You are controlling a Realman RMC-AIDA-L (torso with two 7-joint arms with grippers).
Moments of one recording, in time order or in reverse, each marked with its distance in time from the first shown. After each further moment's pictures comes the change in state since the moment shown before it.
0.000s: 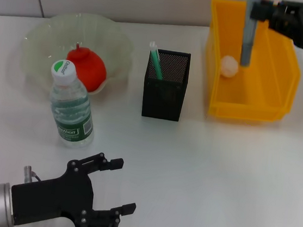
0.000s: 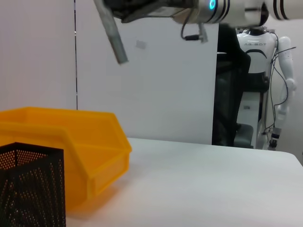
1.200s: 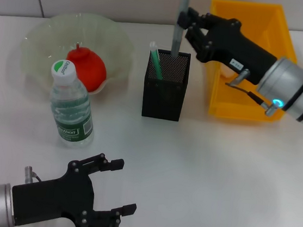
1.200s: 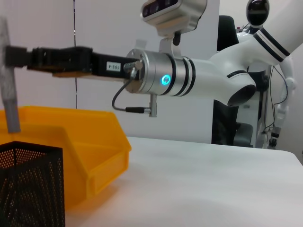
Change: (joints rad) left arm 0.000 -0.001 0.002 -0.001 0.000 -0.004 0.002; right arm 0.245 0.009 -0.029 0.917 0.295 0.326 -0.943
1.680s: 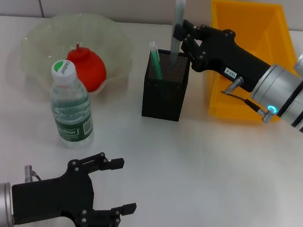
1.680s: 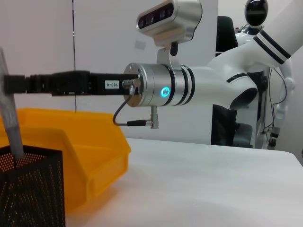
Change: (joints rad) left arm -0.001 0.001 0.000 0.005 0.000 0.003 0.000; right arm -0.004 0.004 -0.030 0.013 0.004 0.056 -0.012
